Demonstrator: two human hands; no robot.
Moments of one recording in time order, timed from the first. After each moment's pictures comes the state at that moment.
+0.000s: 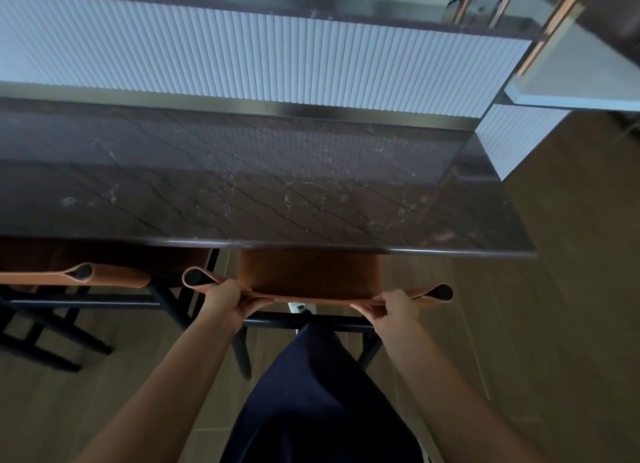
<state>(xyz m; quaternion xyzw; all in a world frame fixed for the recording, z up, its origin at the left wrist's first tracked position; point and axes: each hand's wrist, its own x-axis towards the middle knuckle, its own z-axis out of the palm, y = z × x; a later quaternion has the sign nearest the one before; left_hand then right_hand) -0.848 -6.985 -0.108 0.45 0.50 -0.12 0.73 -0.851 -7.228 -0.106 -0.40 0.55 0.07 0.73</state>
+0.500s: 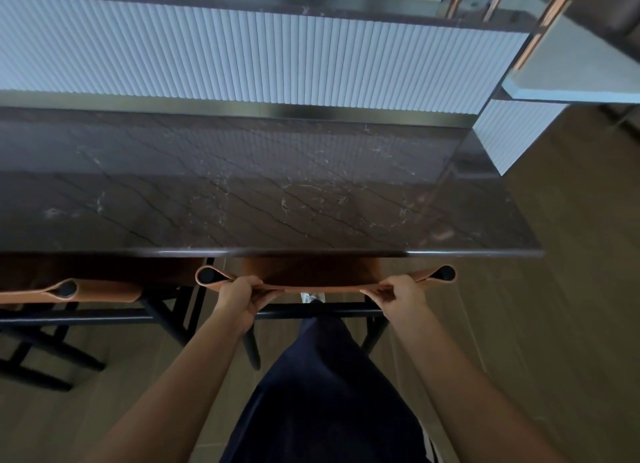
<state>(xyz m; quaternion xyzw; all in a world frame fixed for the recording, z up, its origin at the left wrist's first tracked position) -0.815 -6.990 -0.145 0.44 0.44 -0.12 0.78 -0.813 -7.239 -0.126 -0.41 0.53 0.07 0.74</state>
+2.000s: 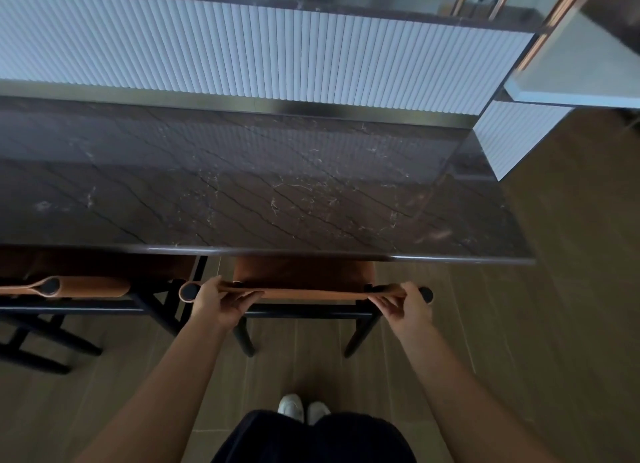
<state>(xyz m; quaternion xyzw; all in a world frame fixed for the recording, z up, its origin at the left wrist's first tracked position) -0.814 -6.982 -0.162 0.26 0.49 -0.08 0.83 -0.819 -7.295 -0.153 -0.34 0.51 0.03 0.79</state>
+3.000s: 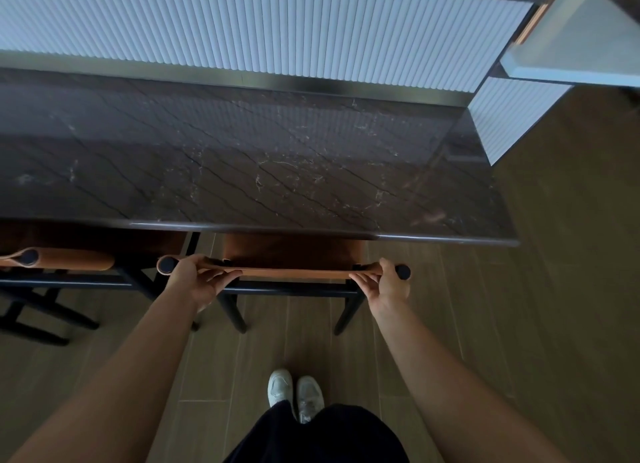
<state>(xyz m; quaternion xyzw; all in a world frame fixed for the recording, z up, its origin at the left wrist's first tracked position) -0.823 -6.987 -0.154 0.33 0.48 -0.09 0.80 -0.823 -7.298 -0.153 -0.37 0.50 0.03 0.78</state>
